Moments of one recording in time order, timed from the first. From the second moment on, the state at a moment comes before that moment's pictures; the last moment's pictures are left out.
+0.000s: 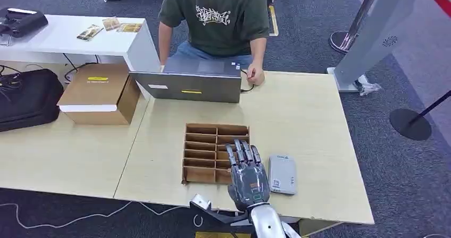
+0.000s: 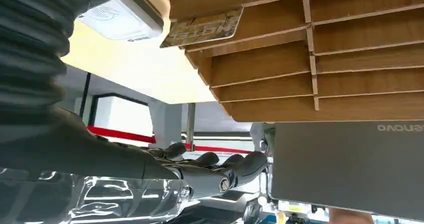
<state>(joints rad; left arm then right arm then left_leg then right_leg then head) -0.06 0.04 -1.47 -0.03 1.54 -0.19 -0.11 -0.05 -0.03 0.72 -1.46 1.57 -0.11 0.44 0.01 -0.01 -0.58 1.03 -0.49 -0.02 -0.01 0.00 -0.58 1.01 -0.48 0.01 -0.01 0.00</state>
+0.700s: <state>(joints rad) -0.06 0.04 -1.49 -0.03 1.55 -0.19 -0.10 -0.10 -0.07 0.74 -1.37 1.57 -0.13 0.44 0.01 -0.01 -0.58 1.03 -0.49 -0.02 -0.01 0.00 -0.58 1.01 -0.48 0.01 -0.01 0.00</state>
